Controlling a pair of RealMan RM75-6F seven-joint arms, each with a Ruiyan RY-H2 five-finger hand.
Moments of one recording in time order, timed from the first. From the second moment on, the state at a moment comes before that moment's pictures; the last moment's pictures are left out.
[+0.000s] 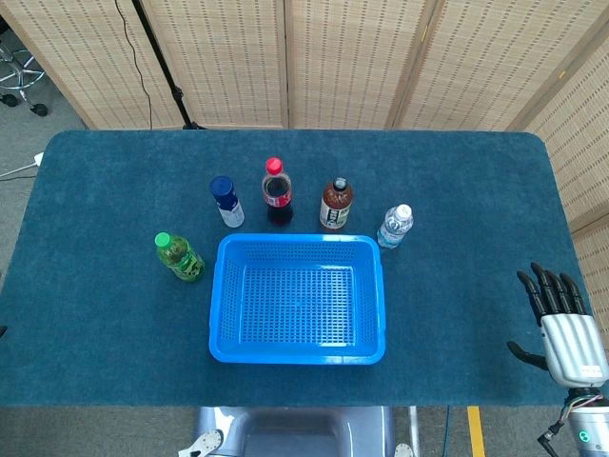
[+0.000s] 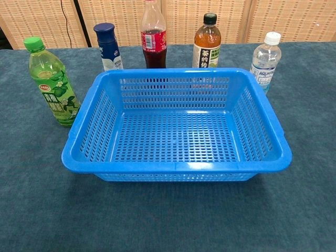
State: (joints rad) left arm 0.00 -0.87 -0.11 -1.82 1.30 1.48 -0.15; right arm 0.08 -1.06 0.06 -1.72 -1.54 1.50 -0.10
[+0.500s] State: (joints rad) left arm 0.00 -0.87 -0.11 -1.82 1.33 1.49 -0.17; right arm 0.21 -1.12 0.15 -1.51 -1.47 1.34 0.19
